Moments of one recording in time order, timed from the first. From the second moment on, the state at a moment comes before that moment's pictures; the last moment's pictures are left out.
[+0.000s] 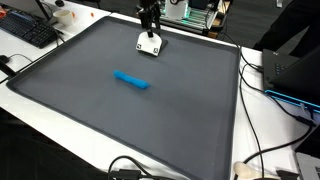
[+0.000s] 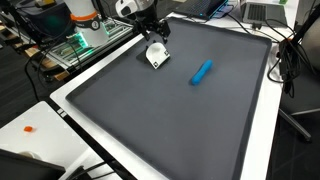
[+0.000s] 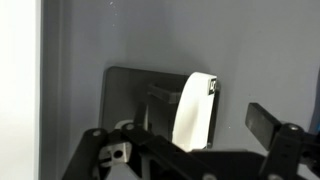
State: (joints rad) arm 0.02 -0.09 0.06 -2.70 0.58 2.65 0.98
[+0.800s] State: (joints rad) arm 0.02 -0.03 0.06 -2.70 0.52 2.76 1.04
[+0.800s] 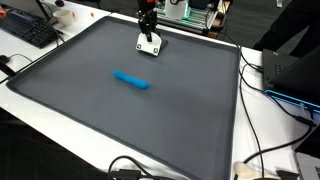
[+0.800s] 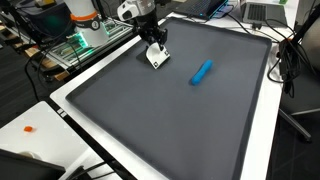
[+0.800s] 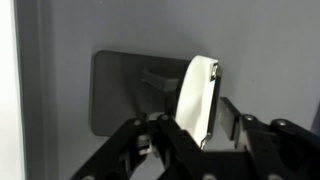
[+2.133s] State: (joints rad) arm 0.02 -0.03 0.06 -2.55 0.38 2.76 1.13
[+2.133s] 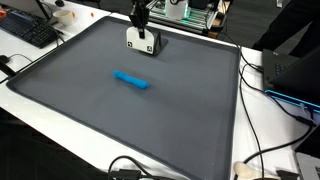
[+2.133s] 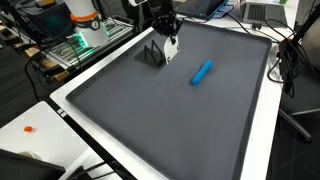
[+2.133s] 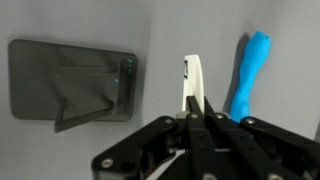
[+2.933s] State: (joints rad) arm 0.06 0.19 0.06 -2.08 0.15 2.32 0.82
